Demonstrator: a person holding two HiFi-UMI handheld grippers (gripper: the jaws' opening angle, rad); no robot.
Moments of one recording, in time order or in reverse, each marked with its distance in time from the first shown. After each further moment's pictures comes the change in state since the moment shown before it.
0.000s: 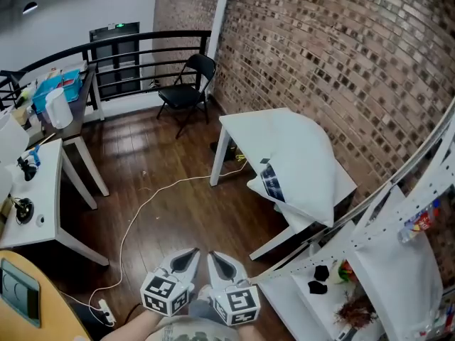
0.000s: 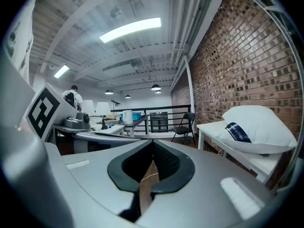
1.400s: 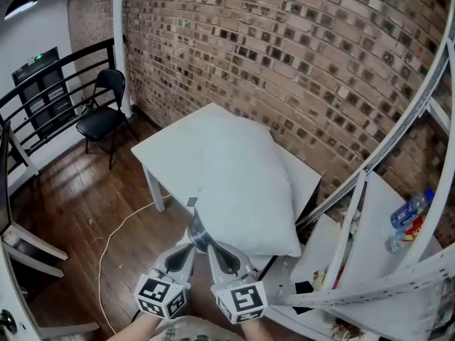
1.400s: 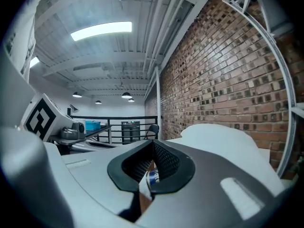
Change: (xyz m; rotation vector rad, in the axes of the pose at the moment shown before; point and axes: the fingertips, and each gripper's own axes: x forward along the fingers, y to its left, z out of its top) left arm 0.325 -0.040 0.085 0.065 0.048 -0.289; right arm 0.072 -0.321 0.090 0.029 -0.111 -0.326
